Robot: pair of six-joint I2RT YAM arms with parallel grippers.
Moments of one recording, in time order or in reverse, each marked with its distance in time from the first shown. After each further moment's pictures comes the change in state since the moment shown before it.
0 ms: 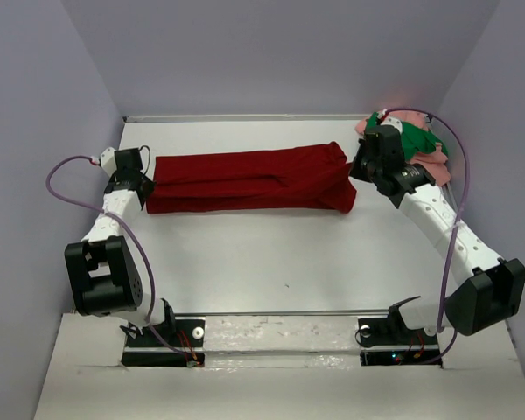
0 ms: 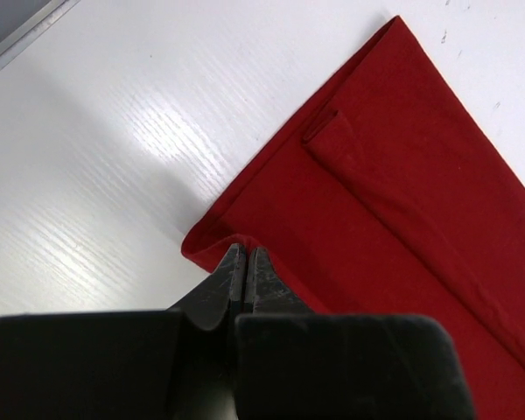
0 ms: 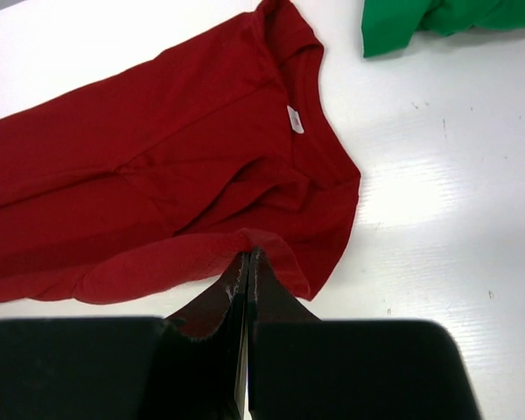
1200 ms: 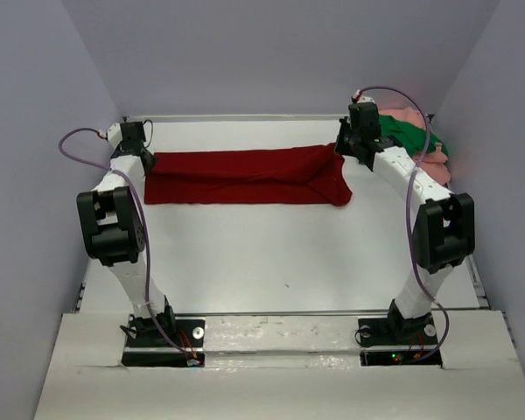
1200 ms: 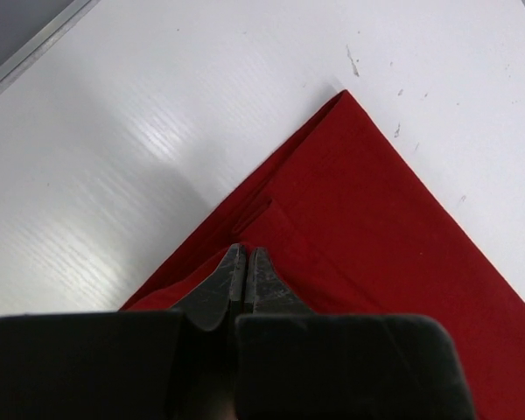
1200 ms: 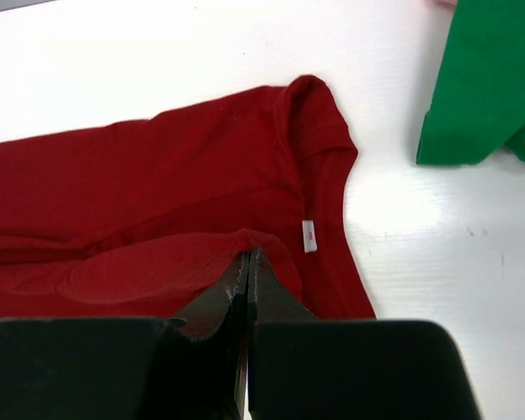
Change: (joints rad) left arm 0.000 0.394 0.377 0.003 0.001 0.017; right arm -0.090 0.439 0.244 0.201 -0.142 -0.157
